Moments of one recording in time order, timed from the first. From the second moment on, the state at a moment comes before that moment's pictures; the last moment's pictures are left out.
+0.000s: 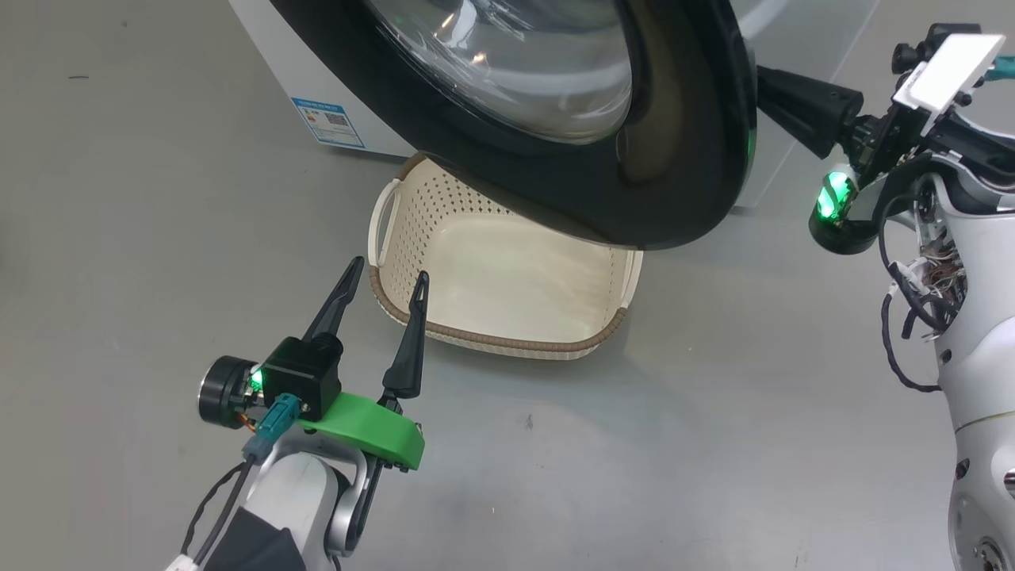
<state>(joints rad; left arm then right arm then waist) -0.33 0.03 -0.43 0.27 -0.33 0.06 -0.25 -0.90 -0.16 0.04 0.71 1.67 0.10 0.93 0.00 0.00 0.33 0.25</state>
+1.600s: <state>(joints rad) -0.22 0.03 -0.45 0.30 -0.34 0.05 -0.25 -0.55 -0.07 0.23 0.44 1.72 0.11 1.07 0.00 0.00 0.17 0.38</state>
